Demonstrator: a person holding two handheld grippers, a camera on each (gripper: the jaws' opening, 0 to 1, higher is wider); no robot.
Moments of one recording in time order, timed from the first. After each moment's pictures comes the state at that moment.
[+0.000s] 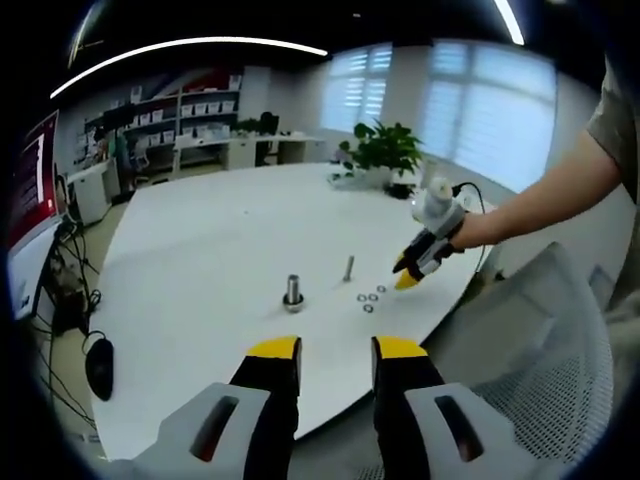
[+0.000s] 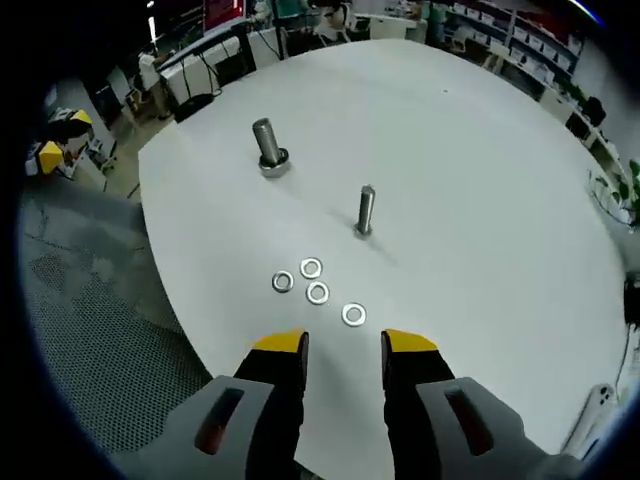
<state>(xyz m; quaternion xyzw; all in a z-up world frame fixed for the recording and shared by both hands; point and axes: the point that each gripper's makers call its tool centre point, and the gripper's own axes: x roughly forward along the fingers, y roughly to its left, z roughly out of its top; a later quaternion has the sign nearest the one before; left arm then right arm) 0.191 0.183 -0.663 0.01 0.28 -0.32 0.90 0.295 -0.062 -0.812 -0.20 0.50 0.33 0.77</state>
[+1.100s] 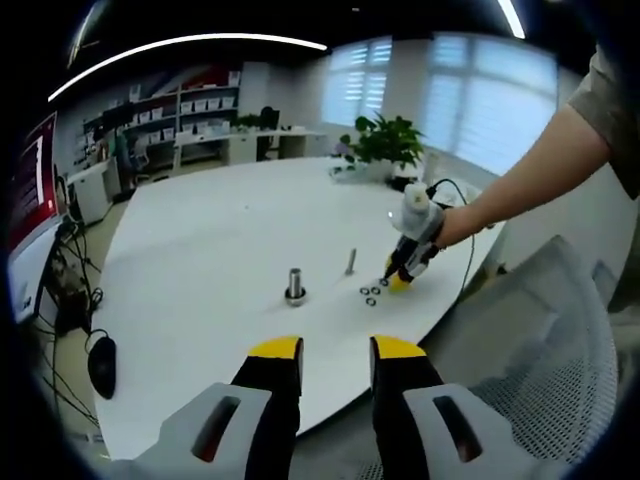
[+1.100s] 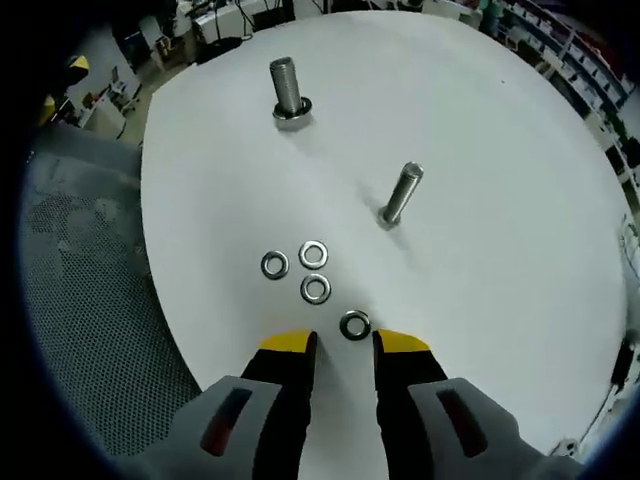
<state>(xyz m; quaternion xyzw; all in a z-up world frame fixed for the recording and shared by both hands) 0.190 0.184 -0.668 0.02 0.29 -0.32 0.90 0.300 -0.058 -0.842 -0.30 0.53 0.40 0.69</state>
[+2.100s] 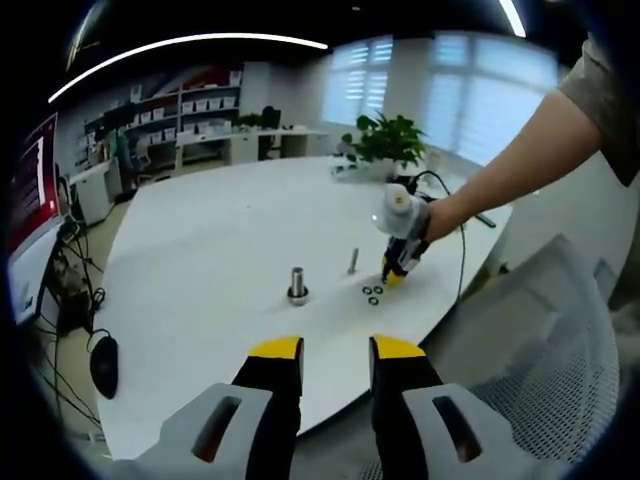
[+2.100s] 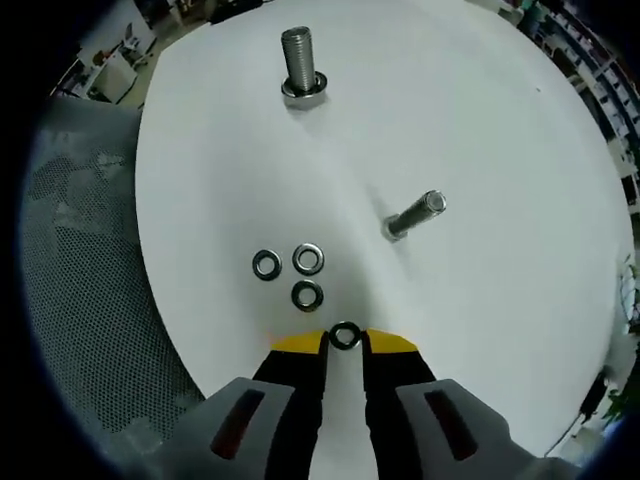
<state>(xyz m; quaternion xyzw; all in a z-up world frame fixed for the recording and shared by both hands) 0.191 0.184 -0.669 0.03 0.29 -0.31 0.90 0.309 -0.056 -0.845 -0.36 0.56 0.39 0.64</state>
